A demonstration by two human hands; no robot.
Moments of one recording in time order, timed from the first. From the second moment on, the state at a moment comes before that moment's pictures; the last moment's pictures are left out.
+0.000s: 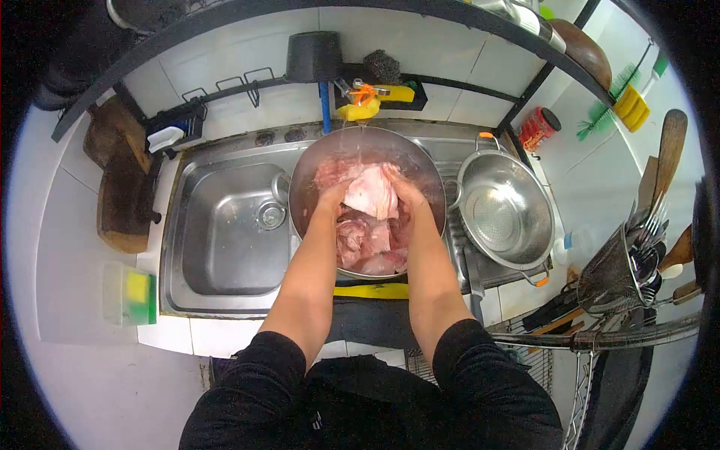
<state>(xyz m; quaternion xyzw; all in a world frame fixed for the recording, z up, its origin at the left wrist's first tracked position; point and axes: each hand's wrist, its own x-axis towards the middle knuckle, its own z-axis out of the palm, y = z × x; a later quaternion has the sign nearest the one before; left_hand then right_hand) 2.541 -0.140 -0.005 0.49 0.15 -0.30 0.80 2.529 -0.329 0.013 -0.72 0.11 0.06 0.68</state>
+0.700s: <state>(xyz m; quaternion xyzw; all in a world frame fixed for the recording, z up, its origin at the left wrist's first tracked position) 2.533 -0.140 -0.011 0.55 0.23 -0.17 0.78 2.515 -0.304 0.021 -0.93 -0.06 -0.20 0.29</state>
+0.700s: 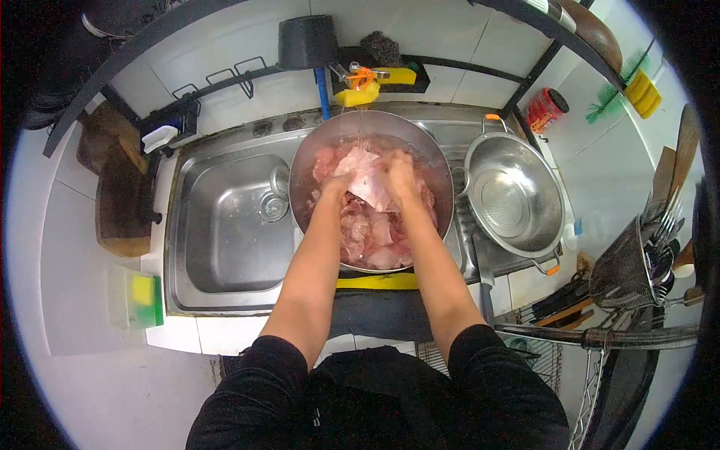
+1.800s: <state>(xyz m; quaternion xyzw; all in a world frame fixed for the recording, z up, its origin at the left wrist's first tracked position) 2.540 -0.141 -0.024 0.56 0.23 -0.22 0.77 2.498 -0.291 0.010 -0.96 -0.09 -0.11 0.24</state>
